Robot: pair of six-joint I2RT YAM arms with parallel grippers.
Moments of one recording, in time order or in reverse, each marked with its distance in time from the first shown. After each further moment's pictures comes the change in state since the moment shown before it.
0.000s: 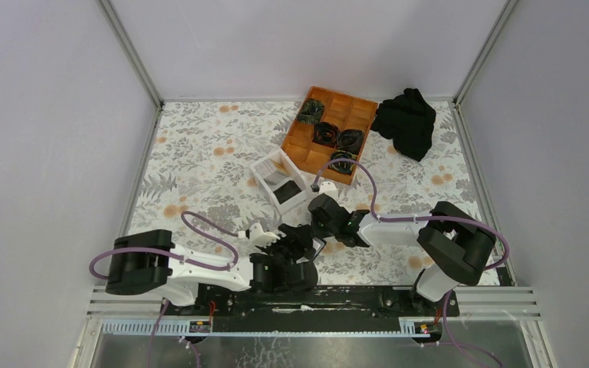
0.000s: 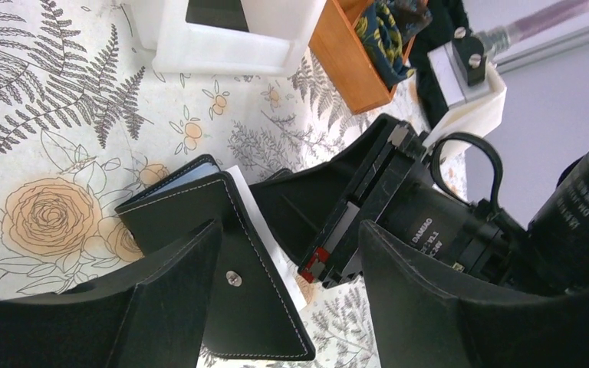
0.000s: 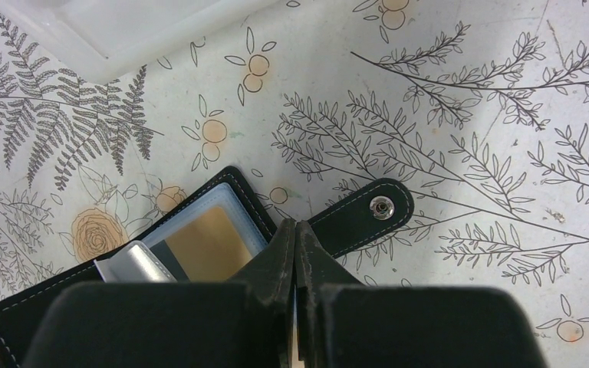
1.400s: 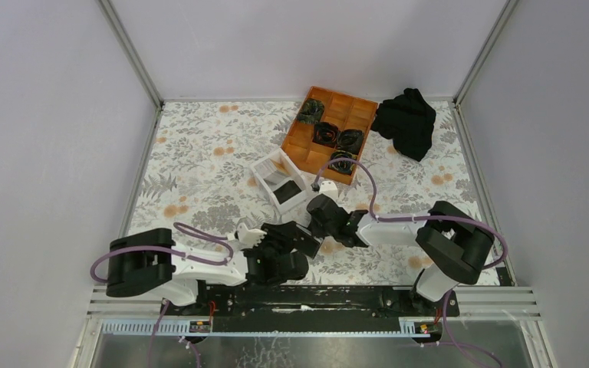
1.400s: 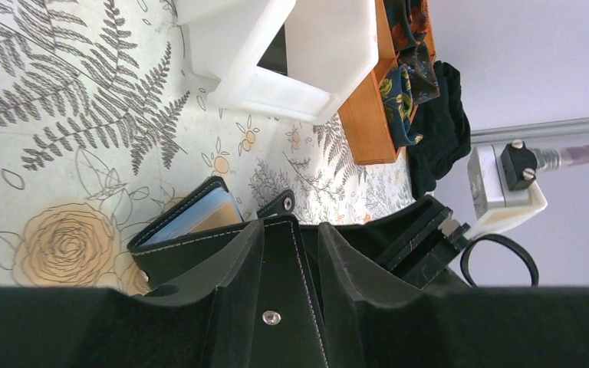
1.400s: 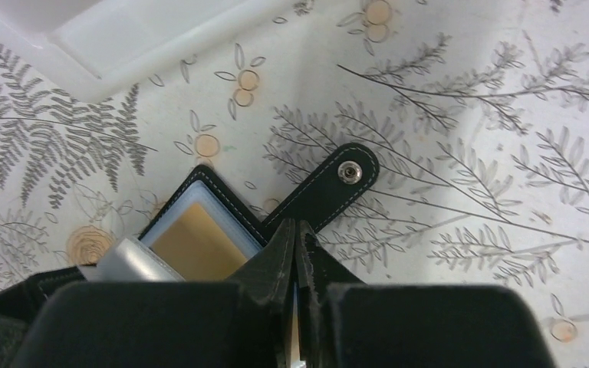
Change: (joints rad) left arm 0.100 -0.022 -0.119 0.107 0.030 -0.198; right arm 0.008 0.021 0.016 0.016 0.041 0.019
